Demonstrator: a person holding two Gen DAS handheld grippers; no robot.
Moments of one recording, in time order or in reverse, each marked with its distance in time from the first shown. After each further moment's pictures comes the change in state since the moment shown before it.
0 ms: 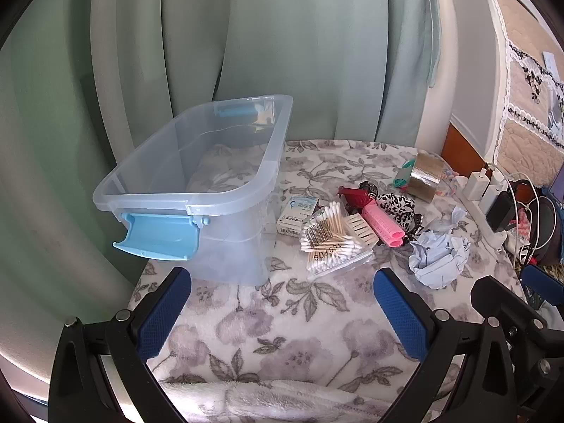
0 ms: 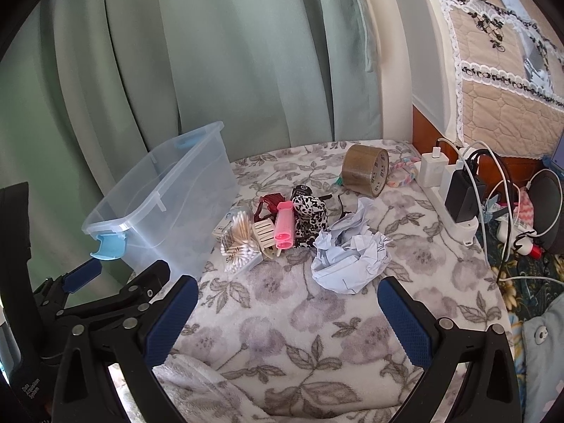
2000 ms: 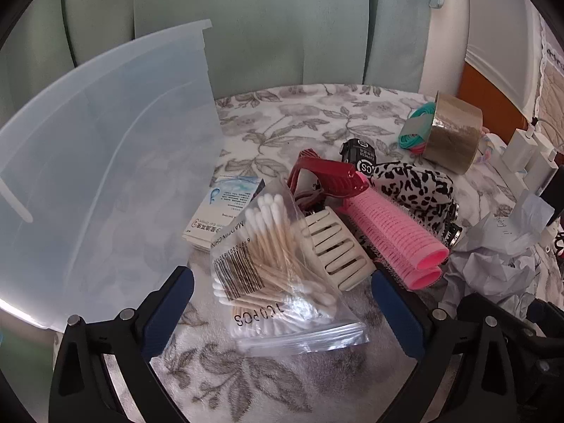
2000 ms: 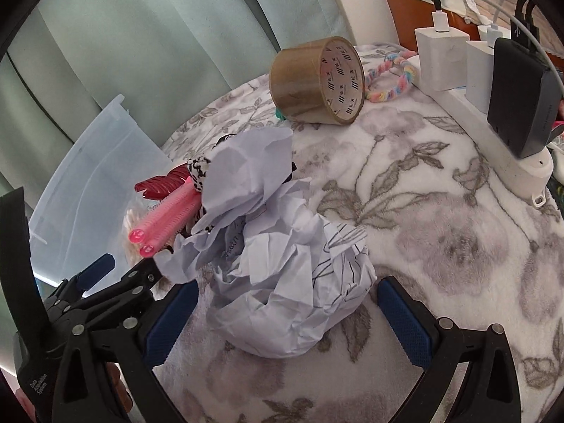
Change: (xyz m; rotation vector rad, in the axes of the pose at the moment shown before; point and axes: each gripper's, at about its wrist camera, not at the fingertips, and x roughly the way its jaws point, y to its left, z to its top) left arm 0.161 -0.071 0.019 0.091 0.179 -0.028; right arm 0.158 -0.099 0.001 0.221 0.228 0.087
